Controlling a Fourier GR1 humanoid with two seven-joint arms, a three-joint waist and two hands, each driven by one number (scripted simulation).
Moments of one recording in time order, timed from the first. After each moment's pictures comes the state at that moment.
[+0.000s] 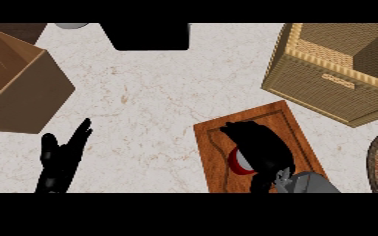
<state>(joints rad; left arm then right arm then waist) 0.13 0.18 0.03 -1.47 0.03 -0.02 0.26 -0.26 -0.37 0.64 -1.73 0.69 0.50 0.56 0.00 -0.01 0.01</state>
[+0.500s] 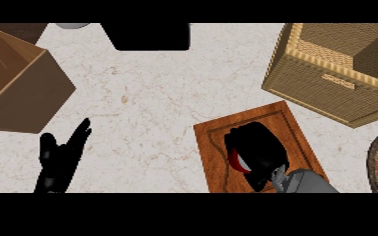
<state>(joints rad) 0.13 0.18 0.04 -1.48 0.03 -0.03 0.26 -0.29 -0.38 0.68 -1.67 0.85 0.43 0.40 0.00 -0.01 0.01</state>
